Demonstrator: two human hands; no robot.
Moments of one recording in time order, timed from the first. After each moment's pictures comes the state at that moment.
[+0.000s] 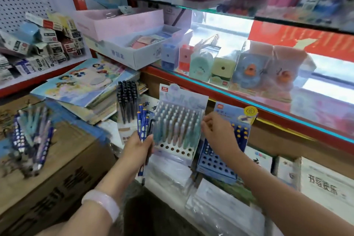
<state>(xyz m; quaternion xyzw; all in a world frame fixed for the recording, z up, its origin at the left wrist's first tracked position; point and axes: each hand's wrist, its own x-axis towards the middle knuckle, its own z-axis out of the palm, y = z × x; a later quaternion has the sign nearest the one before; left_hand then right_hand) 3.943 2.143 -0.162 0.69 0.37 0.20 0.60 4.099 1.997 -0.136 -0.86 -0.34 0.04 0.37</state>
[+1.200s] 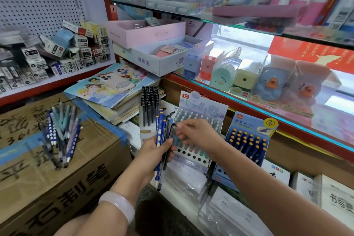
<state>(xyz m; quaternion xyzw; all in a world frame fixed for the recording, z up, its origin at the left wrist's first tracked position) 3.920 2.138 -0.138 0.57 0.31 0.19 0.74 4.043 2.059 -0.100 -0.76 -0.35 0.32 0.45</state>
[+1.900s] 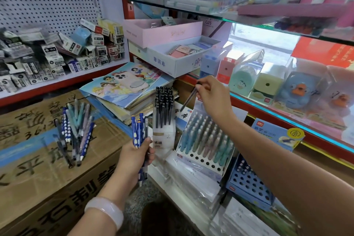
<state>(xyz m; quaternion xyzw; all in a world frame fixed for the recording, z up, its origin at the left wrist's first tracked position) 3.888 2.185 -0.152 0.51 0.44 0.30 0.68 4.084 2.130 -0.068 -0.77 -0.41 -0.01 0.50</state>
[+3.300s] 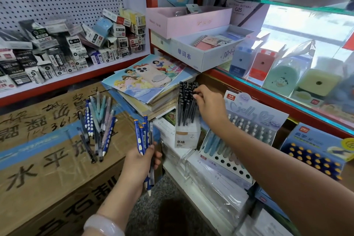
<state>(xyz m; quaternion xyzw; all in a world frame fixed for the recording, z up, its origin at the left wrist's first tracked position) 3.857 2.202 -0.160 0.50 0.48 0.30 0.65 4.072 2.205 -0.135 -0.79 -0.50 -0.05 0.36</state>
